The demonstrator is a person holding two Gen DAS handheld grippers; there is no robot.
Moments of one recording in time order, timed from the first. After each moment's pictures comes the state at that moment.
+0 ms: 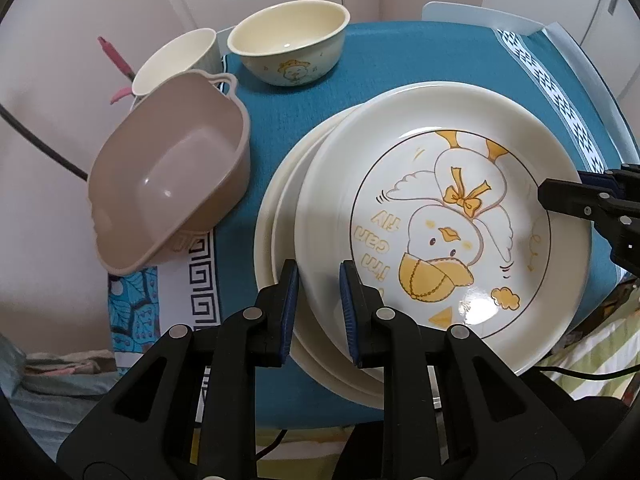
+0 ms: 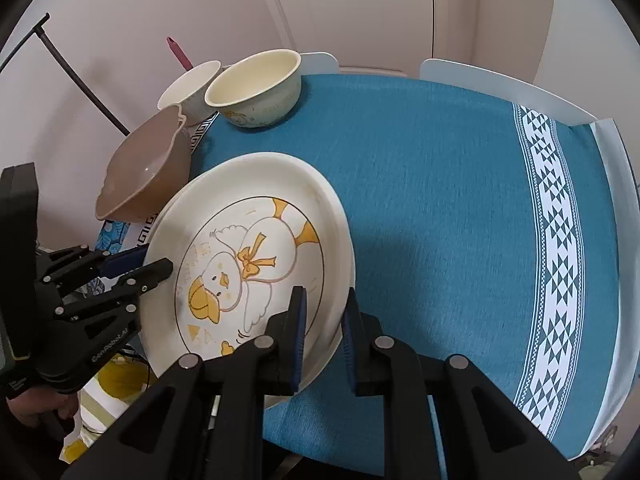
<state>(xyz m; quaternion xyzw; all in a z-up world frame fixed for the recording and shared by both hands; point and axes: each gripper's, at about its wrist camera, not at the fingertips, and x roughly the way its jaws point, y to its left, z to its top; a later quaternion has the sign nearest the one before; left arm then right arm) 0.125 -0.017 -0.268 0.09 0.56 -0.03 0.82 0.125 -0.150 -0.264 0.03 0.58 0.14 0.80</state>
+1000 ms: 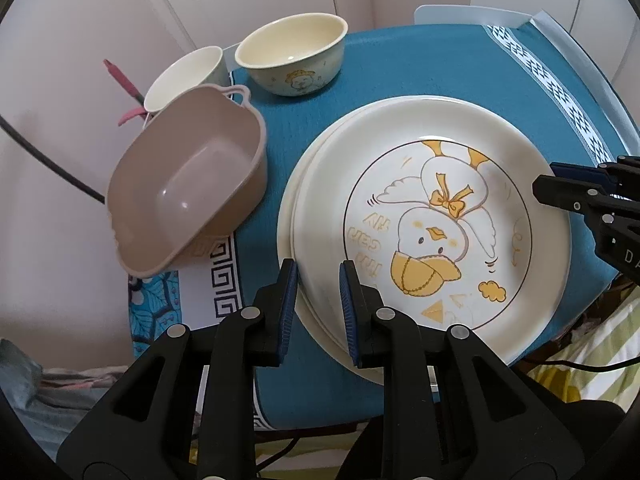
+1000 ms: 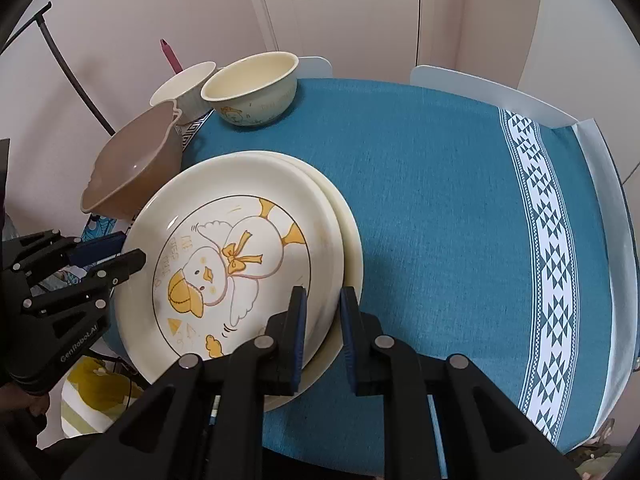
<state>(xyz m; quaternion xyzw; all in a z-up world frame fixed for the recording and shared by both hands) 0.110 -0.009 -0.265 0.13 0.54 -0.03 0.83 0.104 -0.139 -0.271 0.01 0.55 0.11 0.83</state>
